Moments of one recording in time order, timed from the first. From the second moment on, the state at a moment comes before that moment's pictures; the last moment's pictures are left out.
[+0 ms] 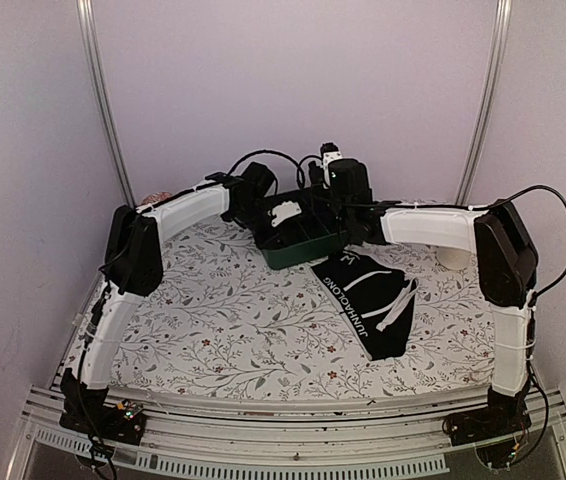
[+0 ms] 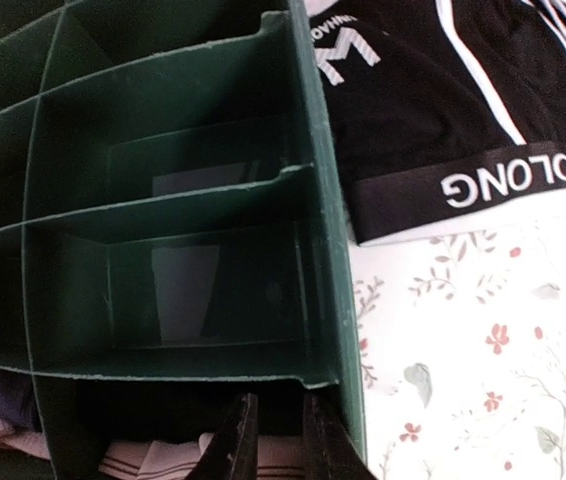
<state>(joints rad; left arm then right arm) -0.59 2.52 2.34 -0.87 0.30 0.64 0.70 2.07 1.60 0.25 0.51 0.10</state>
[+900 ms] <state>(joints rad) -0.51 1.84 1.58 -0.75 0.51 0.63 0.75 2.30 1.95 0.03 0.09 0.10</state>
